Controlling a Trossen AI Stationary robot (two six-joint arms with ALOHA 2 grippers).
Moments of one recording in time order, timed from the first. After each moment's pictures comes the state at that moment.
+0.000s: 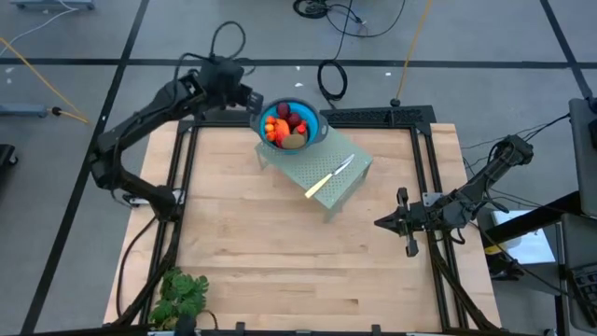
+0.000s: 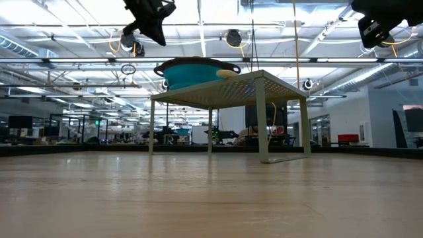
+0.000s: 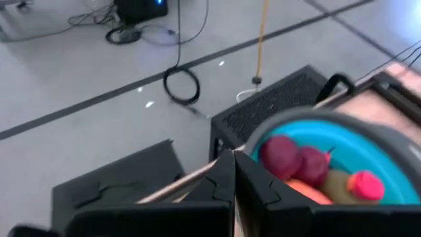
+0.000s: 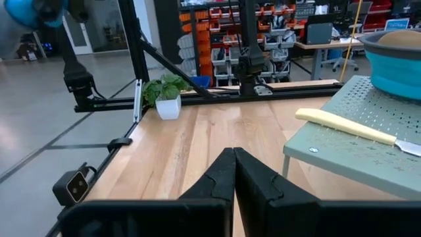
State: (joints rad) left arm 0.62 1.43 1.62 -0.81 -0.27 -0.28; right arm 0.72 0.54 0.31 0.13 0.65 0.19
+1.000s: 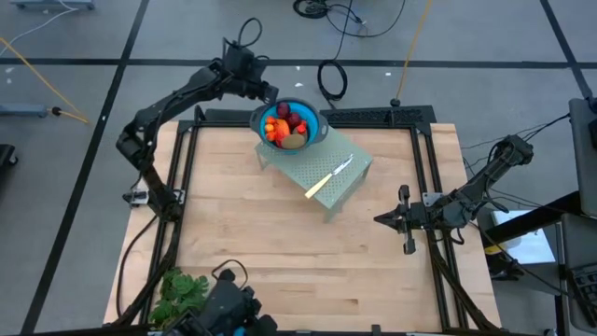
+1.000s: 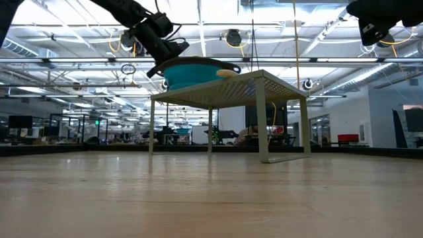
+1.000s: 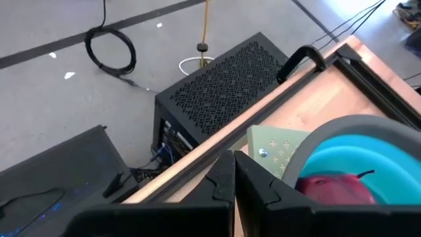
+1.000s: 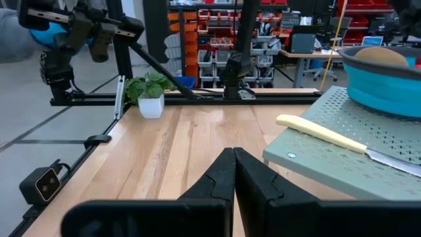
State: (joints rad) left arm 0.85 1.73 1.62 -0.58 0.21 -0.19; right arm 0.72 0.54 0.31 0.13 0.71 0.11
